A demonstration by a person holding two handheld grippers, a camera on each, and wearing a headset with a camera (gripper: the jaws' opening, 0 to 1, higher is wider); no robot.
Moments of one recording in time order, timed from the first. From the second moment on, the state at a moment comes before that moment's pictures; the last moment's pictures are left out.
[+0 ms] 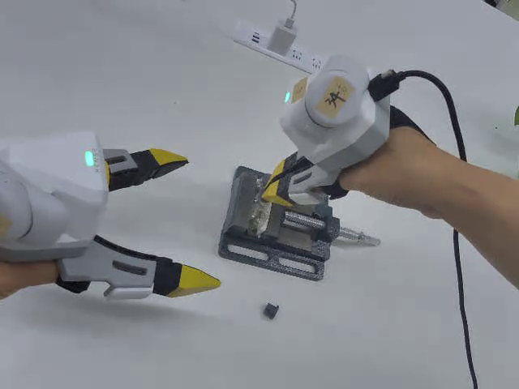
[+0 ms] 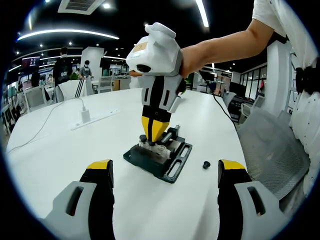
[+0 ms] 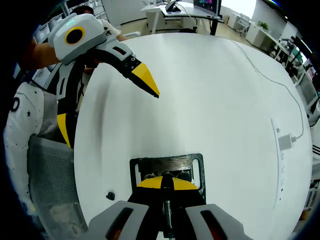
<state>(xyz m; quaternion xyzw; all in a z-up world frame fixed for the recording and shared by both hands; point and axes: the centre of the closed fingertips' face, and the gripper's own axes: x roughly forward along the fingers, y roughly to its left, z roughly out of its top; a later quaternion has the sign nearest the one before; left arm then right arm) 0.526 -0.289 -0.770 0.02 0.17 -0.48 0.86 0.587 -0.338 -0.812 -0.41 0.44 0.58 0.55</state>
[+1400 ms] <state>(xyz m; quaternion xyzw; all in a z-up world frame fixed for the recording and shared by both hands) 0.511 -0.295 -0.756 0.05 0.17 -0.49 0.85 0.578 -0.338 -0.807 -0.36 0.41 0.58 0.61</state>
